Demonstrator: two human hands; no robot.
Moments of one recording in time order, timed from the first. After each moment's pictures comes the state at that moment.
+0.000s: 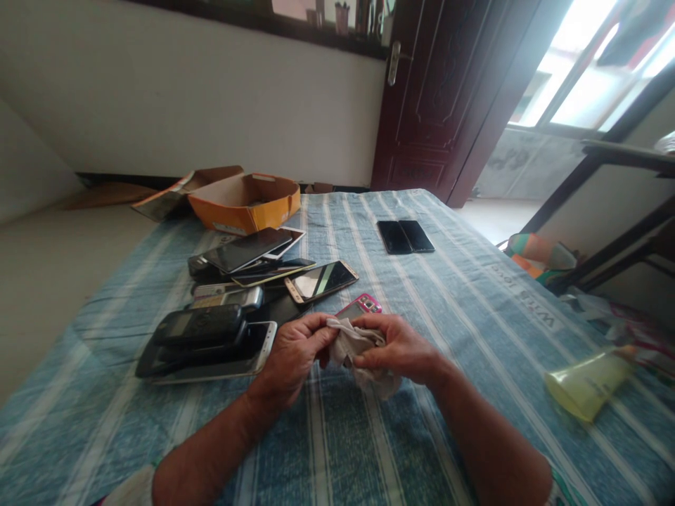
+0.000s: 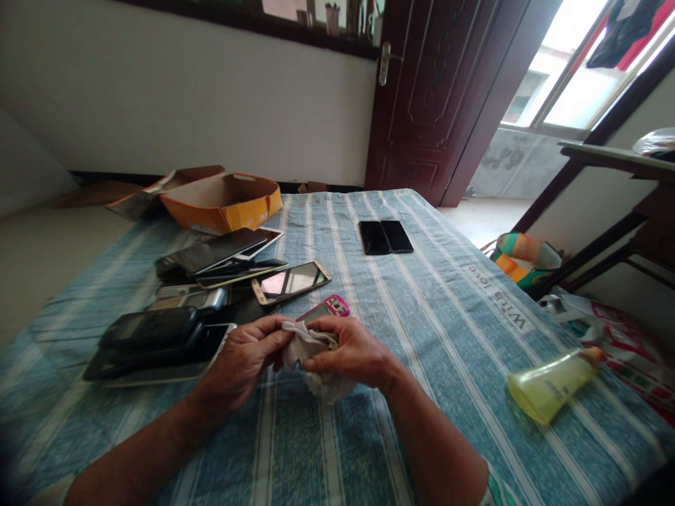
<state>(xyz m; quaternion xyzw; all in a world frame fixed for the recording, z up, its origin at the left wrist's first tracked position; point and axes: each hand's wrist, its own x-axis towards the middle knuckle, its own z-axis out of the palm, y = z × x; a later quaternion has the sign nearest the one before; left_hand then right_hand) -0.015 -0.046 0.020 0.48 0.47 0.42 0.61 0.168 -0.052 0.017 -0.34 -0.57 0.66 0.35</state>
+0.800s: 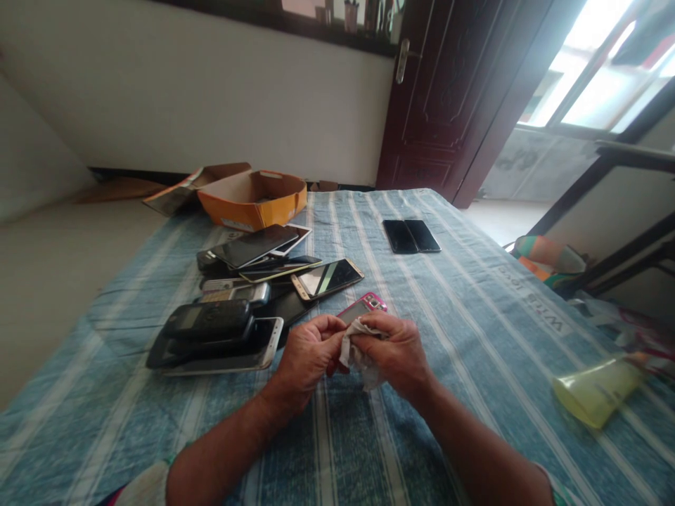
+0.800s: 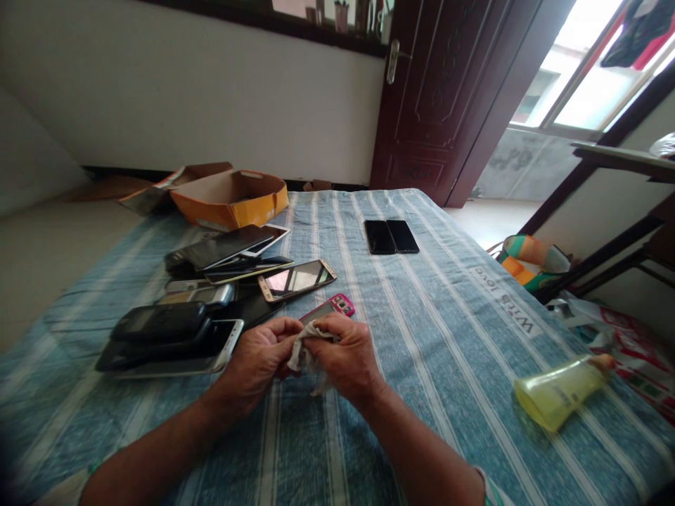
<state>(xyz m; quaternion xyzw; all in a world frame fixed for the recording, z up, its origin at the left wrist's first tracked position) -0.007 -0.054 0.016 0.44 0.50 0.40 0.62 0.134 -0.063 0.012 -0.48 -0.56 0.43 0.52</state>
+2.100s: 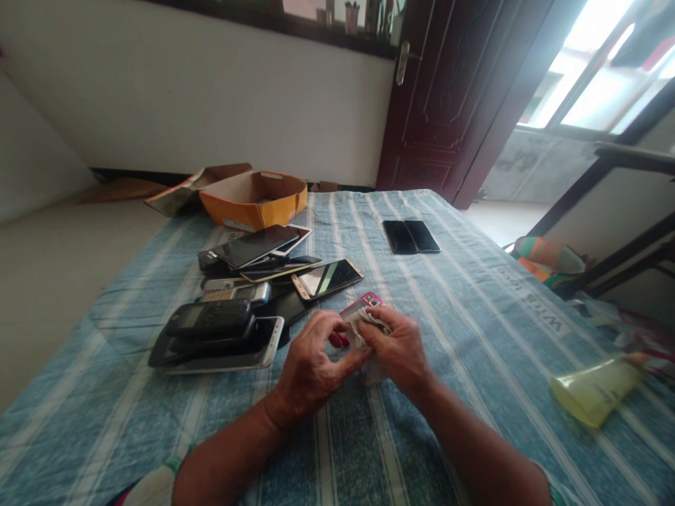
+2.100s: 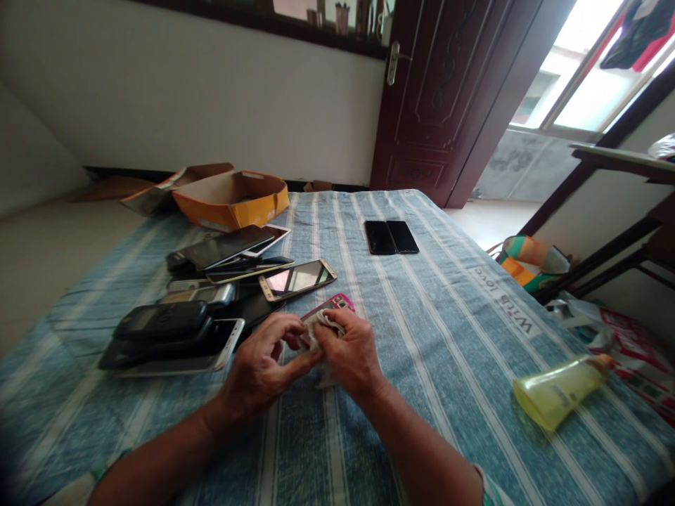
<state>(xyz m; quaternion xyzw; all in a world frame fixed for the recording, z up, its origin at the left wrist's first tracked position) -0.015 -0.057 0.008 0.77 0.43 0.44 0.18 0.136 -0.060 0.011 -0.52 -0.54 0.40 0.52</state>
